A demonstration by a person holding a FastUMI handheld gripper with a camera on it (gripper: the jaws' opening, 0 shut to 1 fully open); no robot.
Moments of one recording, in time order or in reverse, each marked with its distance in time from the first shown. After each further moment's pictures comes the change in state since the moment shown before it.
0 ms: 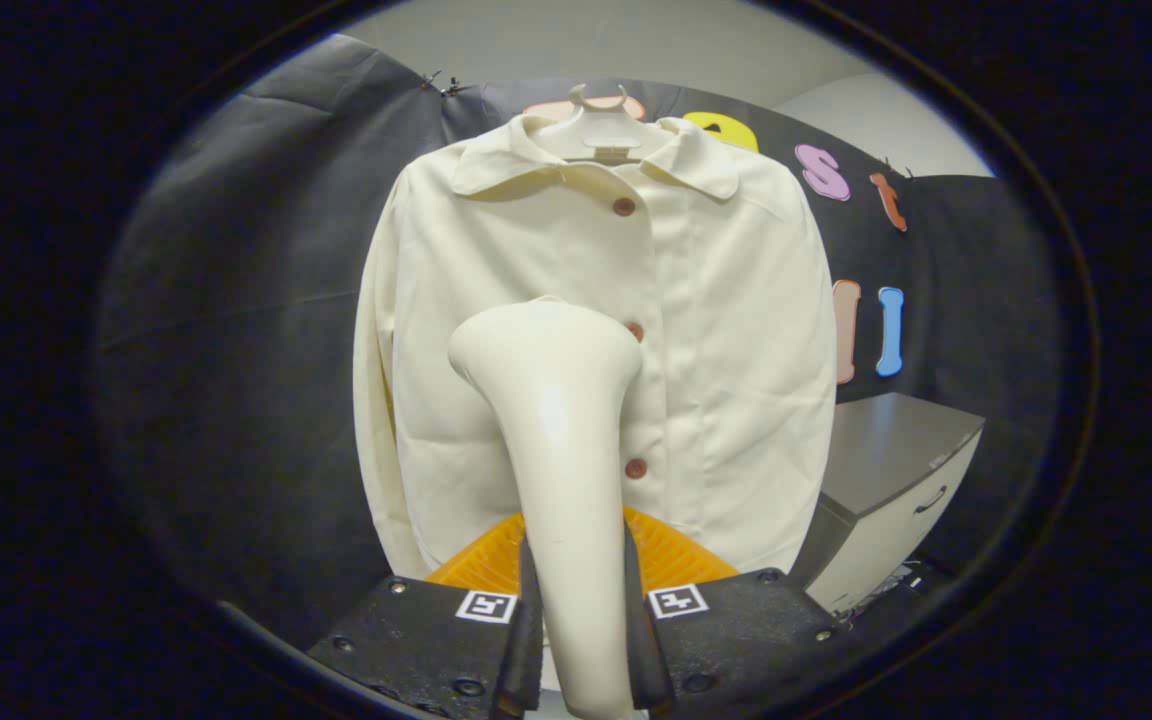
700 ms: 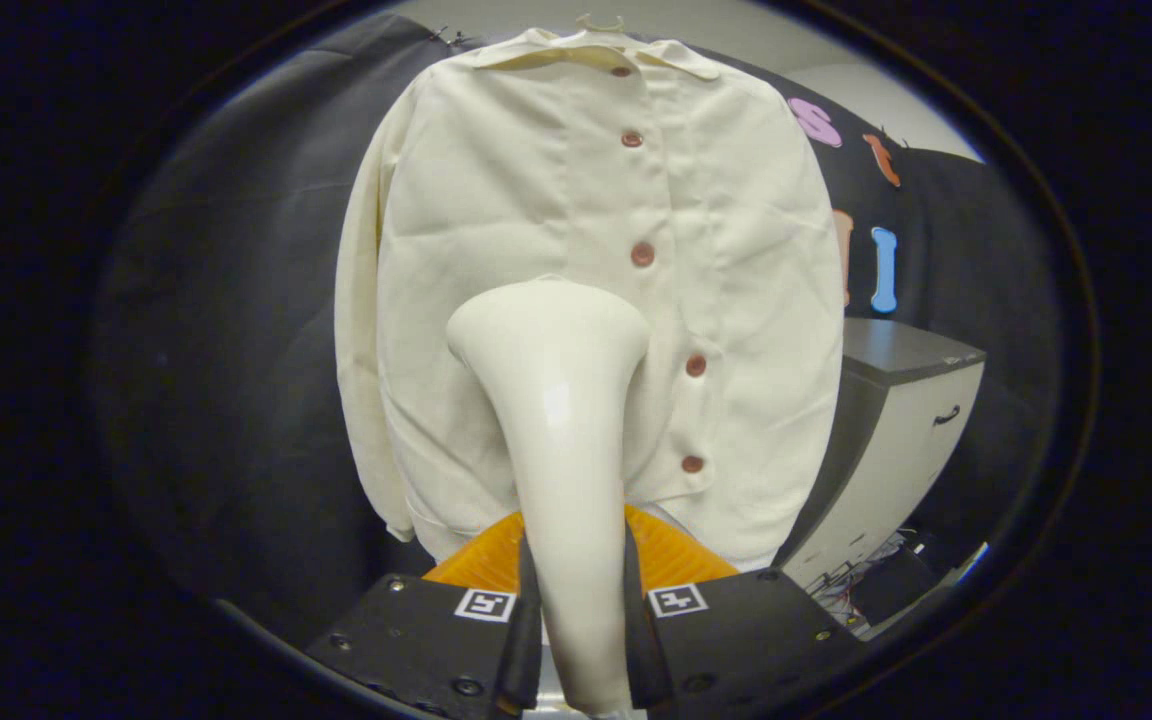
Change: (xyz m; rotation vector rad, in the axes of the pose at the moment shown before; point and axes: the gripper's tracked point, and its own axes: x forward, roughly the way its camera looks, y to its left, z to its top) arm -0.001 -0.011 -0.145 -0.018 0.166 -0.040
